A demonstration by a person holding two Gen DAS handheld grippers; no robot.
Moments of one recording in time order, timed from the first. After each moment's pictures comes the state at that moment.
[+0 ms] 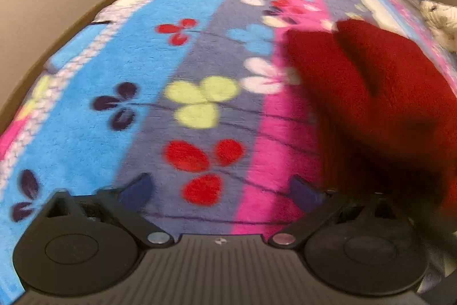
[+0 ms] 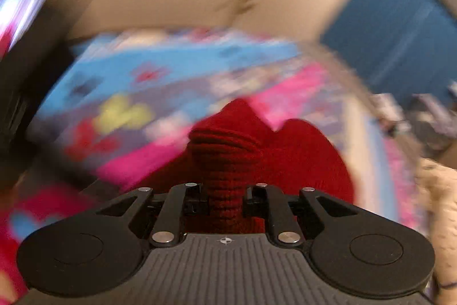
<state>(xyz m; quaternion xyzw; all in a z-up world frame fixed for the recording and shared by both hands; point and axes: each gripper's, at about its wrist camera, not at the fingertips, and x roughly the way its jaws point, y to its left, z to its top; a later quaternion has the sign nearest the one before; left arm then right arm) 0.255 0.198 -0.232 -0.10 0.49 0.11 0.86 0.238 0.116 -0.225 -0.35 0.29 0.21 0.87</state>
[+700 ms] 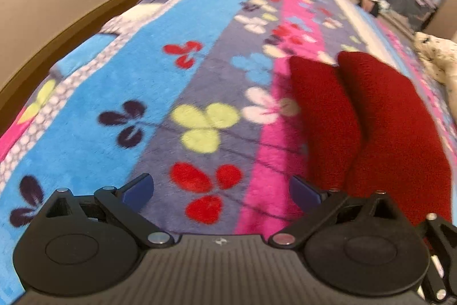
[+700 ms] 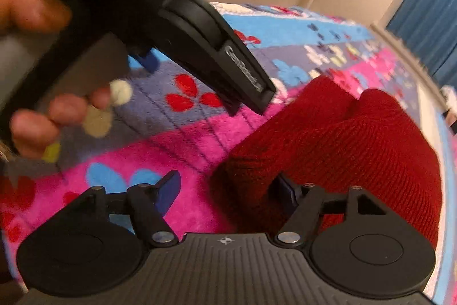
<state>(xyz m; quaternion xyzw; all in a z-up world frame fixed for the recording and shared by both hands) 0.247 0.213 -0.212 -0.15 0.44 0.08 0.88 0.209 0.112 -0.221 -0.29 0.35 0.34 0.82</state>
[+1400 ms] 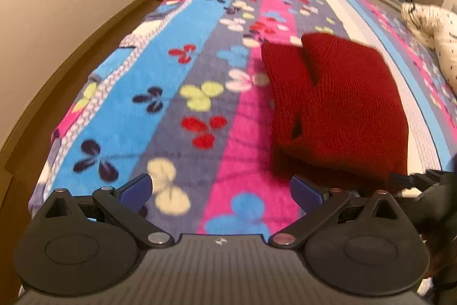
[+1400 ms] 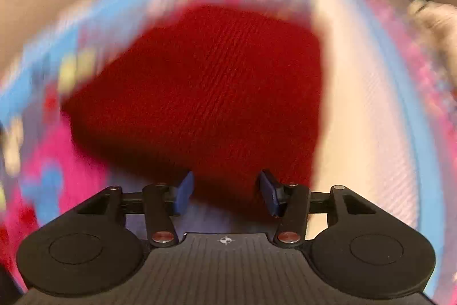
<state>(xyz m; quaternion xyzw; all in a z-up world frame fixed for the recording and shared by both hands) 0.149 0.163 -0.141 -0.08 0.46 0.09 0.88 0.218 0.015 -0.229 -0.20 0.46 0.11 0.86</state>
